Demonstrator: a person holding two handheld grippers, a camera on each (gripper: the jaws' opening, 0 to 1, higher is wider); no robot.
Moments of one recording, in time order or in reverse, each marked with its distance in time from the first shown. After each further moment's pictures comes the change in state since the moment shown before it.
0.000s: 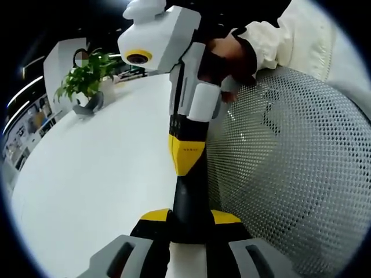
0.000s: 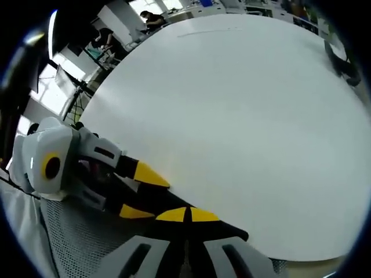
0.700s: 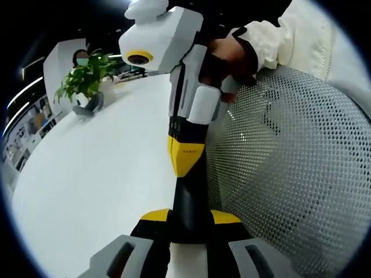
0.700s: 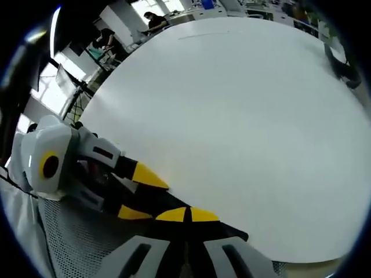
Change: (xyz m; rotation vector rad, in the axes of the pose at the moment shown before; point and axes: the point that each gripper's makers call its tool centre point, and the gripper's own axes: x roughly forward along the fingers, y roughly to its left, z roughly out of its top) left arm 0.001 0.001 0.000 0.007 0.002 0.003; right arm 0.002 -0.003 0.002 0.008 -0.023 -0.002
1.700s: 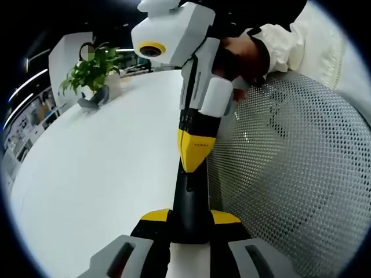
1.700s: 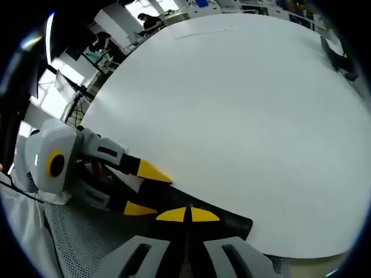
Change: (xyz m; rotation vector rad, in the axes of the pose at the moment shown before) left arm -0.002 0.007 -0.002 -0.057 0.023 0.017; right arm -0.004 0.006 -0.001 0.008 0.021 0.011
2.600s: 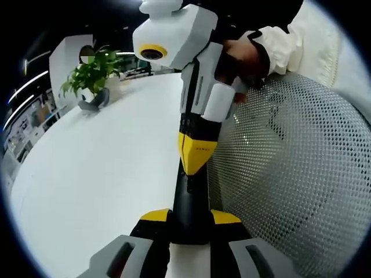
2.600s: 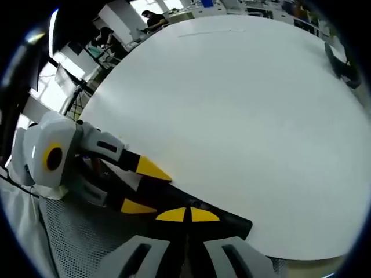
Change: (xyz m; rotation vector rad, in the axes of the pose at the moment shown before) left arm 0.000 -0.002 0.001 0.006 -0.029 0.001; right arm 0.001 0.000 -0.002 -0.039 0.003 -0.030
